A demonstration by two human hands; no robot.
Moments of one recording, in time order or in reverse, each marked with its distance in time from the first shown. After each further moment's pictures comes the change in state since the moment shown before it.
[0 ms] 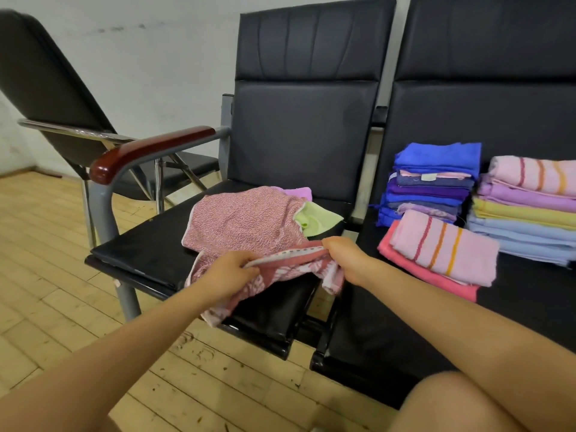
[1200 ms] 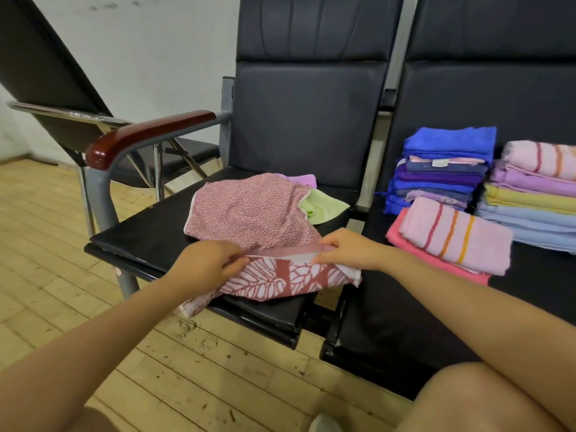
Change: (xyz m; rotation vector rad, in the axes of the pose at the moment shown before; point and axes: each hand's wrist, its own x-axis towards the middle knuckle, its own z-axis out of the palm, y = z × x) left_hand 0.010 -0.061 -0.022 0.632 0.102 0.356; right_hand -0.012 -0.002 -0.016 -0.681 -0.333 -0.352
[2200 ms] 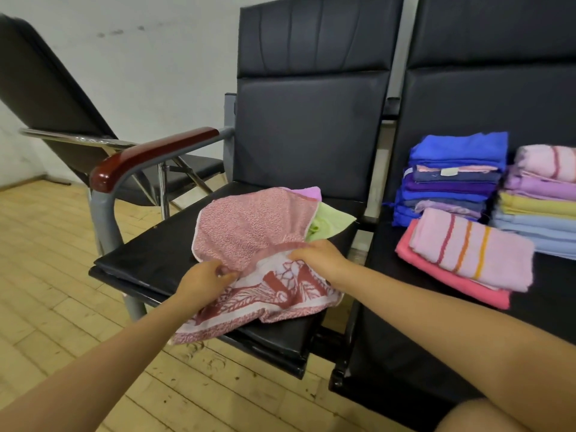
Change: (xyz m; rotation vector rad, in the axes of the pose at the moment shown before) left_hand 0.017 -0.006 0.008 -0.316 -0.089 -0.583; right_hand 0.036 -0.037 0.037 0.549 0.211 0.161
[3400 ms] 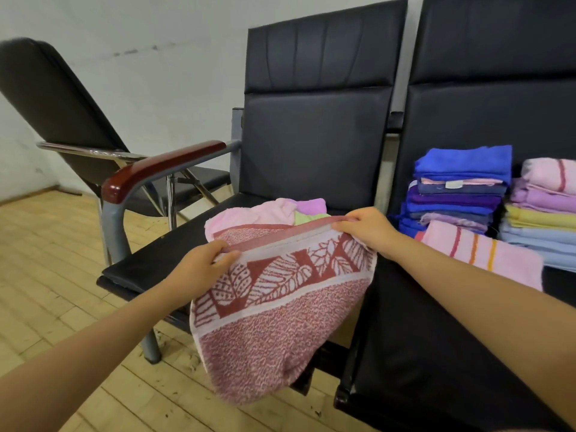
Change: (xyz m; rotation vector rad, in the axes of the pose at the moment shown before) left_hand -0.009 0.017 -0.055 -0.210 -0.044 0.219; right_hand 0.017 -0.031 -0.088 -0.299 0.250 -0.256
